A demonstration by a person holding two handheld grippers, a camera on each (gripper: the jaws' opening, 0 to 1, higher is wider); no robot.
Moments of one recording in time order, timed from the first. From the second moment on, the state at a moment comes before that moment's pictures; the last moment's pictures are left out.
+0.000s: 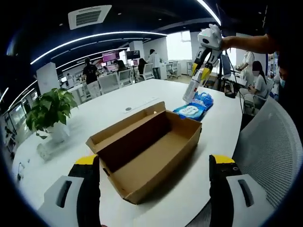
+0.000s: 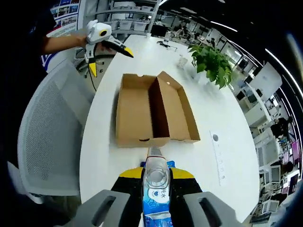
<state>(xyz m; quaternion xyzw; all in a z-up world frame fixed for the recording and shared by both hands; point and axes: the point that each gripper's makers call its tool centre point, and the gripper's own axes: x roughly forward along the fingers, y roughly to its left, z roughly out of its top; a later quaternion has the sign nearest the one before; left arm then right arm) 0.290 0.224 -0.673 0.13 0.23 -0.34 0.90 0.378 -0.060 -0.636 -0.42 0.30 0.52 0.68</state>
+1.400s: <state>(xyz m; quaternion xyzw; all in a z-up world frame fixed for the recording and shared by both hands) 0.275 0.250 -0.673 0.12 0.24 -0.31 0.91 0.475 -0.121 -0.708 -0.53 0.38 0.50 0.57</state>
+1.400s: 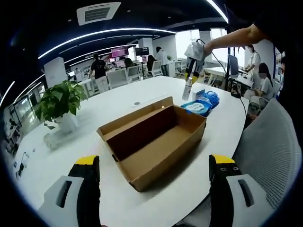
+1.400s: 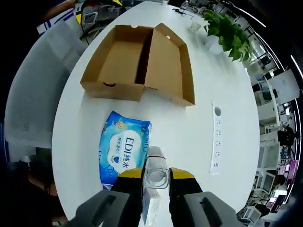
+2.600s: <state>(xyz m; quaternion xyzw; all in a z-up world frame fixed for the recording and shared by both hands) 0.275 0.253 -0.686 0.12 0.27 -0.30 0.91 0.493 -0.130 -0.752 -0.50 0.44 0.49 0.56</state>
